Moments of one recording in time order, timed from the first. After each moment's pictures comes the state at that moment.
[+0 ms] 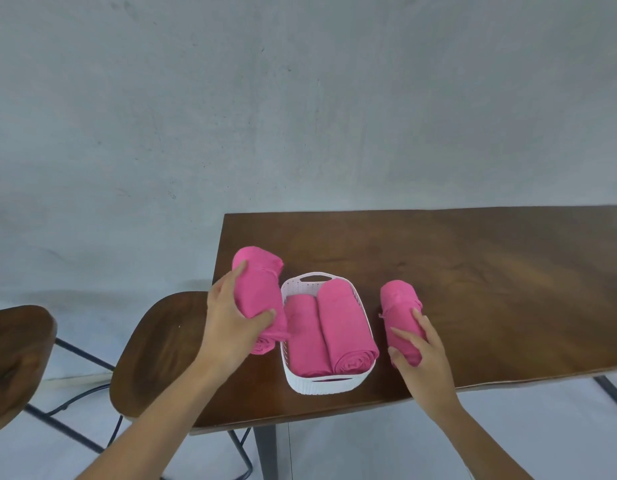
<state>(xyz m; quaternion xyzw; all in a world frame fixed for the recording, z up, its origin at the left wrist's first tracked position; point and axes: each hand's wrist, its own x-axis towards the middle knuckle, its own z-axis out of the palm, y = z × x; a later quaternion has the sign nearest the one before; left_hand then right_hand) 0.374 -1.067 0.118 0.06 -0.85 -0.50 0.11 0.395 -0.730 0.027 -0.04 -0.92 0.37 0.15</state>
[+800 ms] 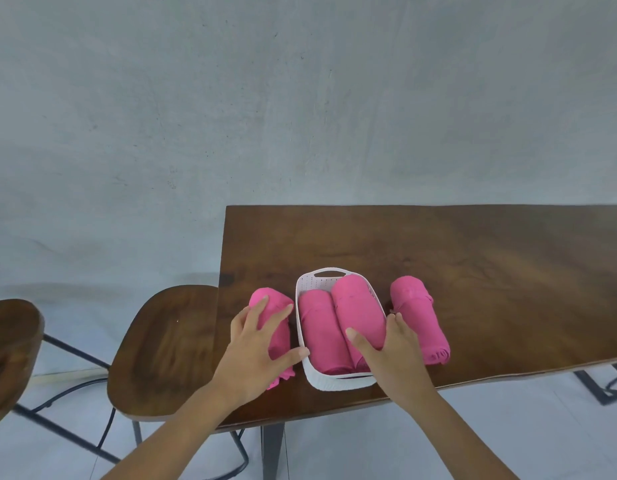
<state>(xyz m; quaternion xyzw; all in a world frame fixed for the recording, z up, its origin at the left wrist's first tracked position) 0.385 -1.090 0.062 -0.10 -0.94 -0.33 -0.03 0.408 -0.842 0.095 -0.14 -0.94 0.32 -0.01</state>
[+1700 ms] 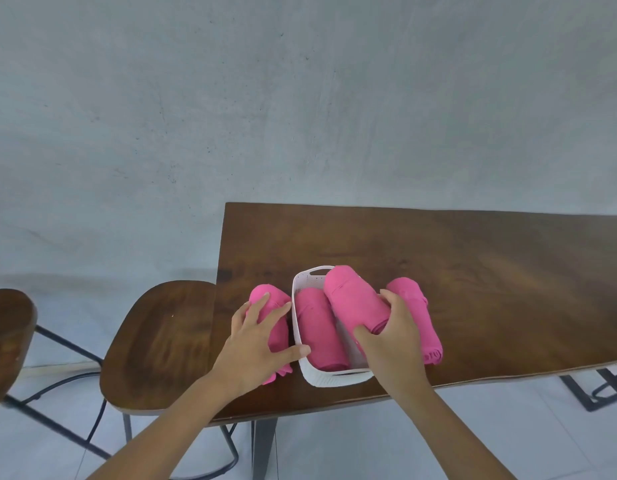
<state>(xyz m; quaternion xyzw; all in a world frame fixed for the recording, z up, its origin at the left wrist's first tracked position) 0.383 -1.086 0.068 -0.09 -0.93 -0.34 -0.07 0.412 -0.857 0.127 -0.12 -0.90 0.39 0.14</state>
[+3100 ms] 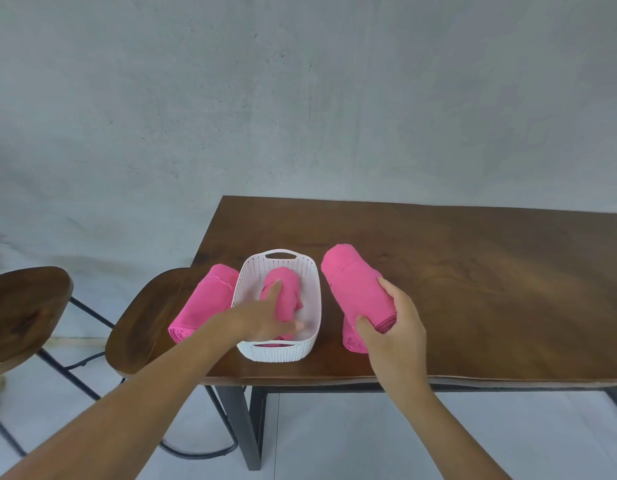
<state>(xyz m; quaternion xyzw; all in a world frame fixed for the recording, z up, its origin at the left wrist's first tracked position) 0.364 -0.961 0.098 -0.03 -0.95 -0.20 -0.25 0.428 -0.715 0.111 -0.03 -0.84 0.51 0.15</state>
